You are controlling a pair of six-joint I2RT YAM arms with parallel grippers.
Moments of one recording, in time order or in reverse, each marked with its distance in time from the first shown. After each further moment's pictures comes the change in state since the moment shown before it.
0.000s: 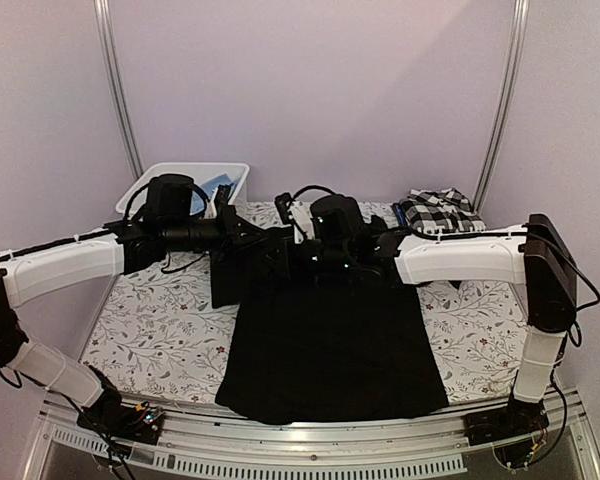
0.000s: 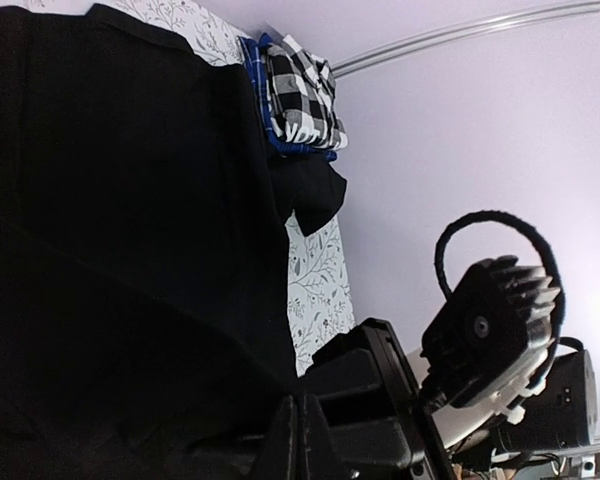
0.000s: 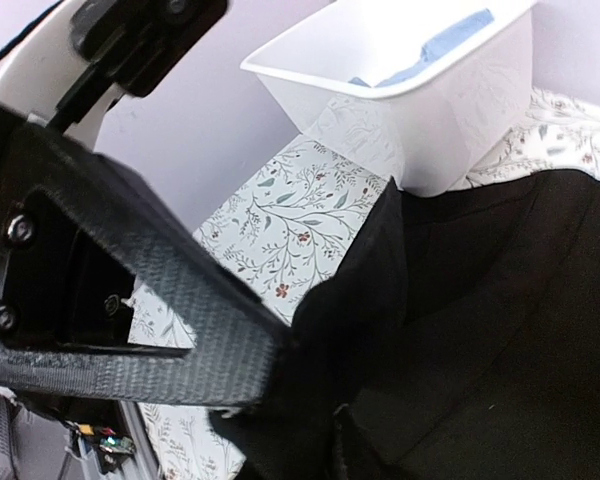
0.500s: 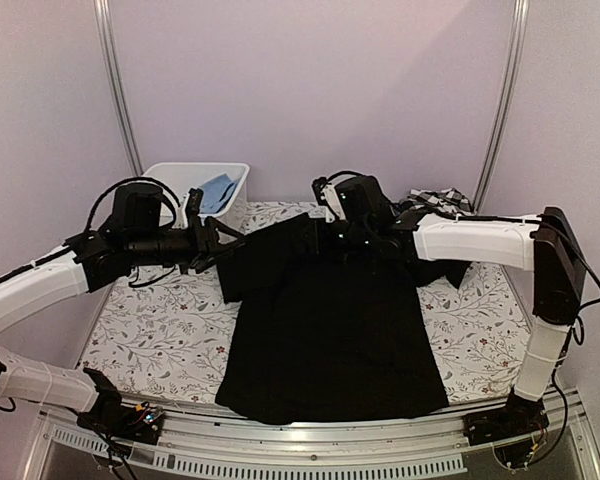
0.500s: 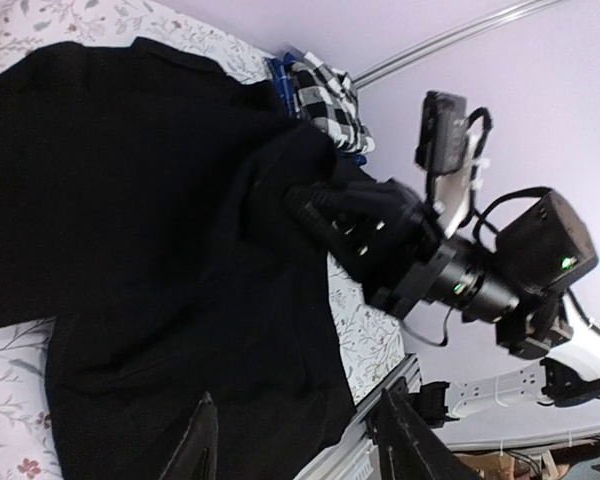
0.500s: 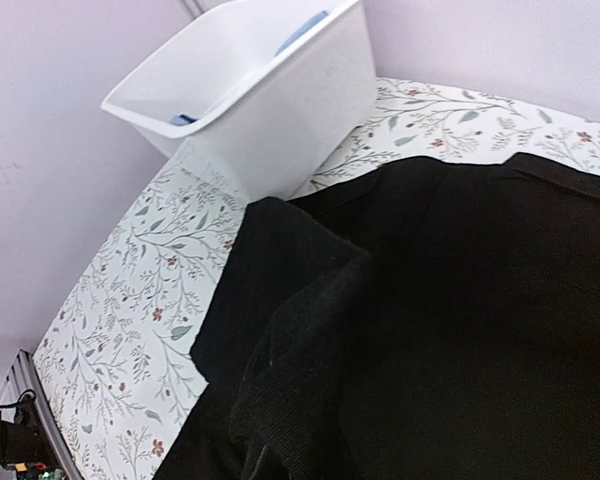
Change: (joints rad) left arm -0.003 -0.231 -0.071 -0.184 -0.096 0.132; right arm -0.126 -0.026 0.039 -0.183 0.113 -0.032
